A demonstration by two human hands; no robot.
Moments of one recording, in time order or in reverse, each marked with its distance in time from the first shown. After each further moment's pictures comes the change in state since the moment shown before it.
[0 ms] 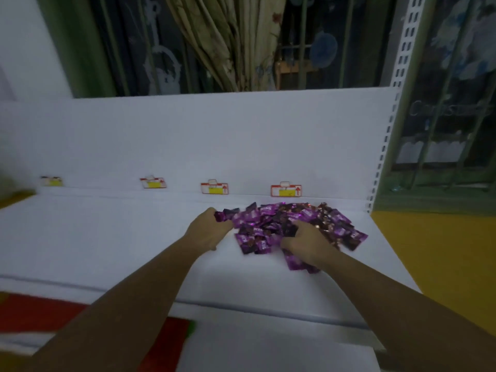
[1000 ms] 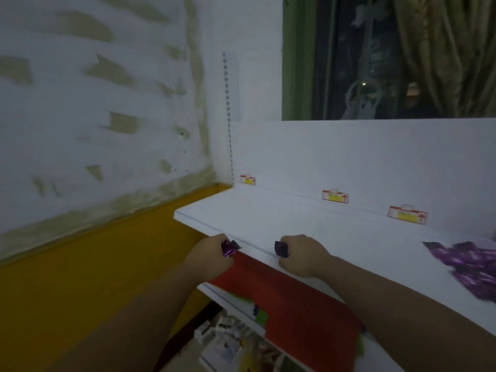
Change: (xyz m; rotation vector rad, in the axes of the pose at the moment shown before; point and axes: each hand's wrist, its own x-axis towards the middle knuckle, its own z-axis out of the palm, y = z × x) left_hand -0.198 -0.259 -0.307 0.351 0.306 -0.136; right_hand -0.048 -0.289 0.309 -0.493 -0.352 -0.679
